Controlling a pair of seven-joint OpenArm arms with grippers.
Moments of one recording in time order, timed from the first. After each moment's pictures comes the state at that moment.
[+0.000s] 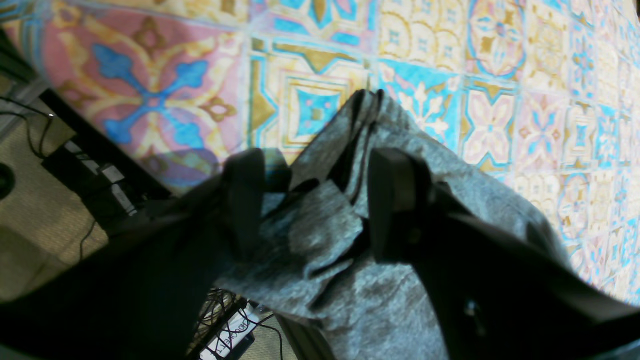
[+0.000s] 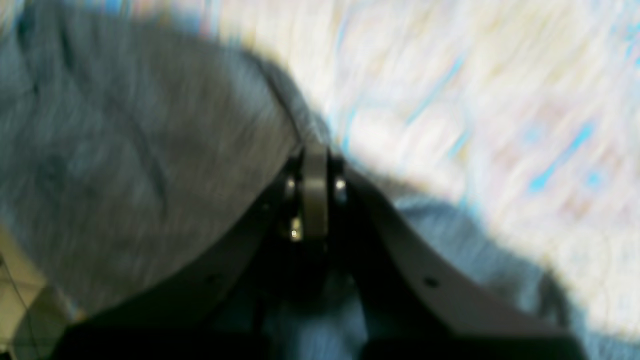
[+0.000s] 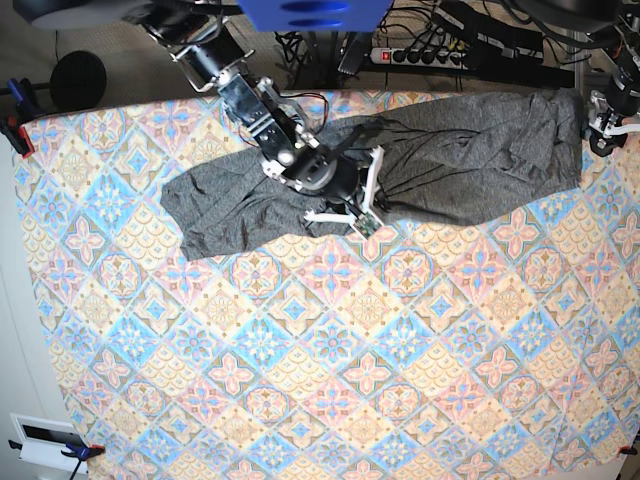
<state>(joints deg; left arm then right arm) 23.3 -16.7 -57.3 89.0 -54.3 -5.4 58.0 2.1 3.1 -36.5 91.4 8.4 10.5 -37.4</state>
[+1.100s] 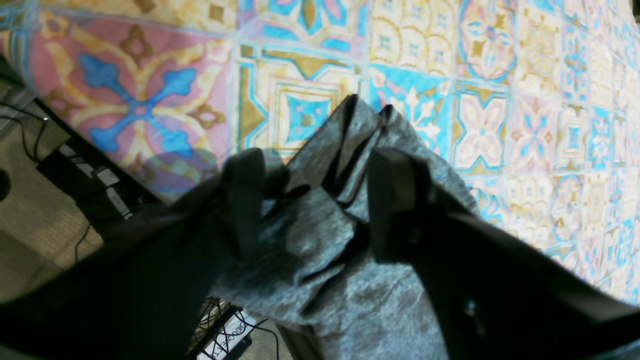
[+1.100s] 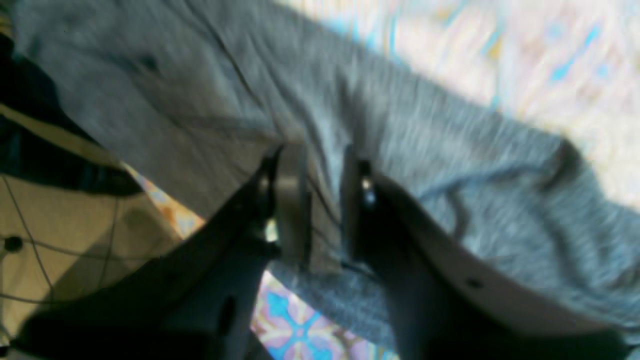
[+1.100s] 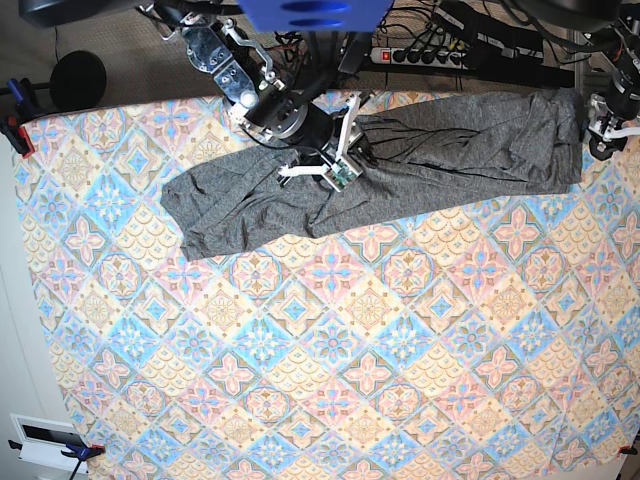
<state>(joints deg) 22.3 -16.7 -57.3 89.0 -54.1 -5.4 58.4 -11.4 10.1 -36.1 109.4 8.4 10.2 -40.1</state>
